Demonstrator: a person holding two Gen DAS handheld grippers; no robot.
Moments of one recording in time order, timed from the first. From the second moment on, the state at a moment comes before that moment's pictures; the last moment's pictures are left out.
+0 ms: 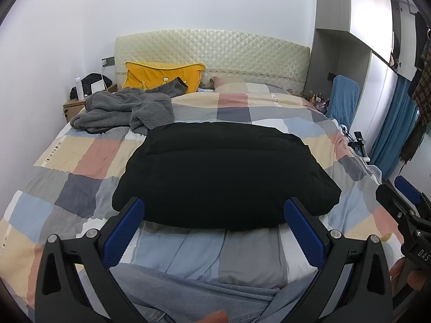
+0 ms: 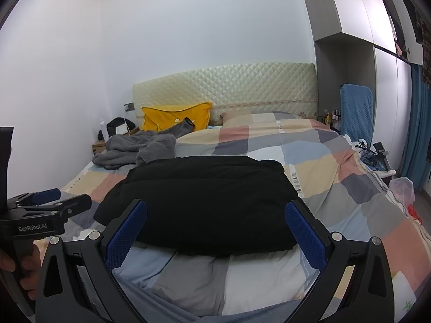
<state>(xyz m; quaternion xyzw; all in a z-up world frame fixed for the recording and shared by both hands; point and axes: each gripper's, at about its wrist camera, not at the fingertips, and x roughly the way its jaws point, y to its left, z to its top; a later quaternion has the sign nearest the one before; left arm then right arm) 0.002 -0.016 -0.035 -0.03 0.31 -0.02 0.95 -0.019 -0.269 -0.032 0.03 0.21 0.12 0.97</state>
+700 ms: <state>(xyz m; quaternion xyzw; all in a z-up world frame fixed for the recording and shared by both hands) 0.002 -0.019 -0.035 -0.04 0.31 0.00 0.95 -0.021 -0.269 -0.030 0.03 0.21 0.12 0.97</state>
